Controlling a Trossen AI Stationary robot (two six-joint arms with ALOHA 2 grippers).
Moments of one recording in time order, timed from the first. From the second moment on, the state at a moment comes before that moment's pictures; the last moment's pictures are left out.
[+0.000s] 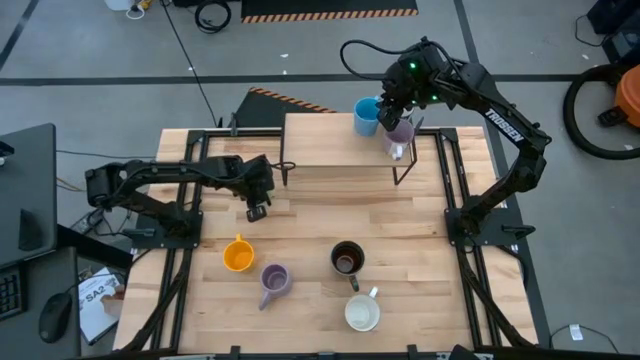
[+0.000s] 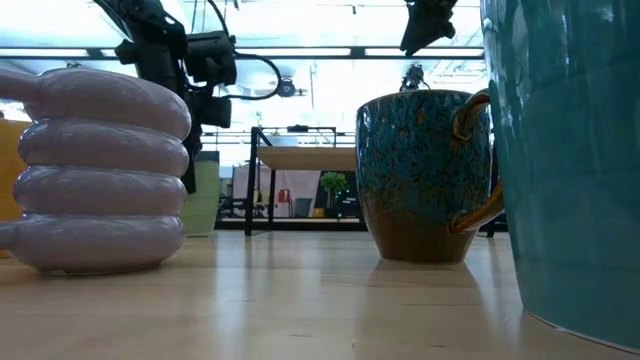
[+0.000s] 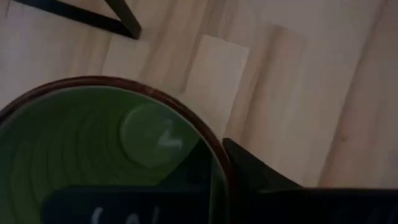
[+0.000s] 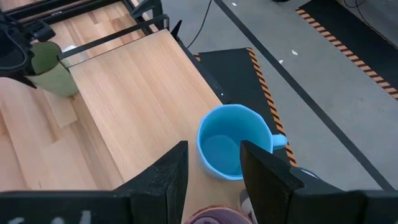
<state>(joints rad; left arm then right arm) 0.34 1.35 0.79 -0.64 0.02 0.04 -0.61 1.51 1.92 -1.17 0.03 -0.08</state>
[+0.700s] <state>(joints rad) 0.55 1.37 1.51 -1.20 -0.04 0.74 -0.60 1.51 1.92 -1.13 0.02 -0.08</state>
